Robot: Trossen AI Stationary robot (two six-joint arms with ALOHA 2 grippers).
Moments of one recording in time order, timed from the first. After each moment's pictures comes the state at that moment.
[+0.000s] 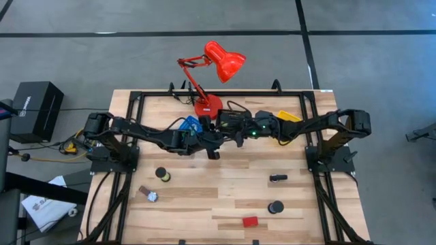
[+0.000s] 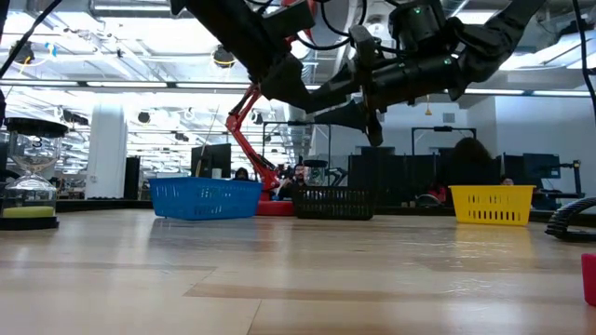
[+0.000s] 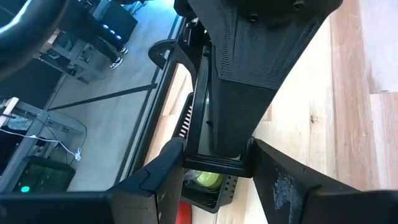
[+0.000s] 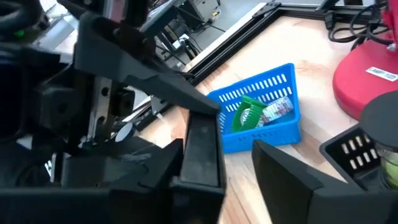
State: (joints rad) left arm -0.08 1.66 1.10 -0.06 -0.68 0.29; right arm -0.20 1.56 0.68 0.62 -0.09 0.63
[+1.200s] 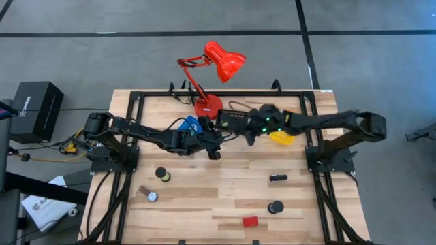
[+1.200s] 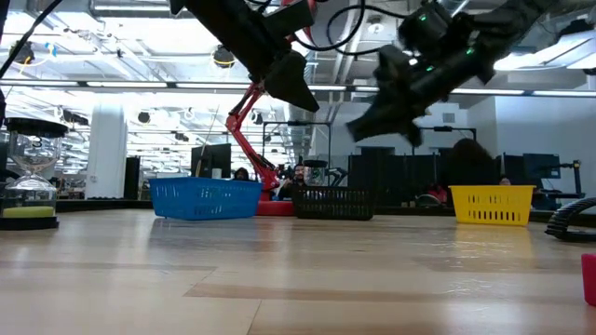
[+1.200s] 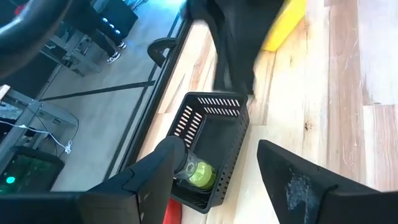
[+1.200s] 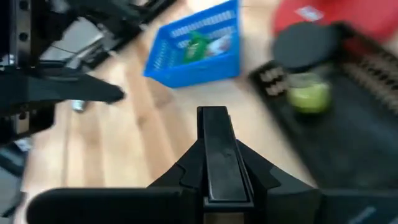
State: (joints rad) left arm -0.08 1.66 1.10 -0.06 -0.68 0.22; right arm -0.30 1.33 0.68 0.06 -0.17 0.45
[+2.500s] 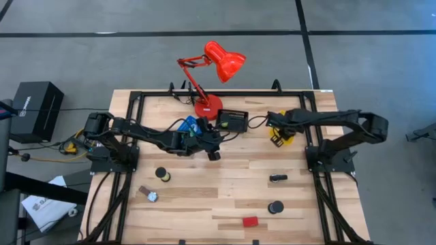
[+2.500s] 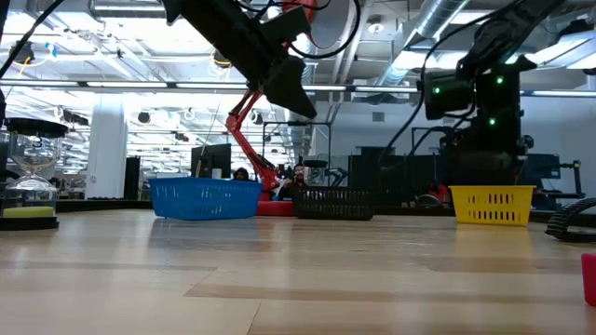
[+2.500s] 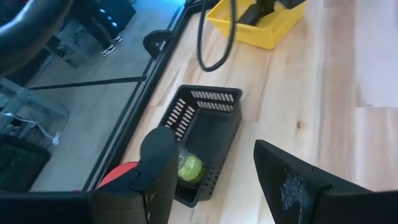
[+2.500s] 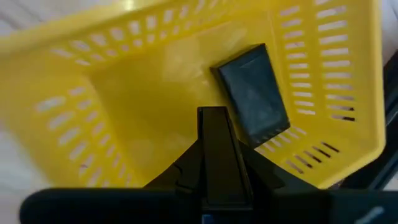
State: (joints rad) left arm -0.08 1.66 1.06 -0.03 -0.67 0.15; right arm -0.42 1.36 0.68 -0.91 0.33 0.42
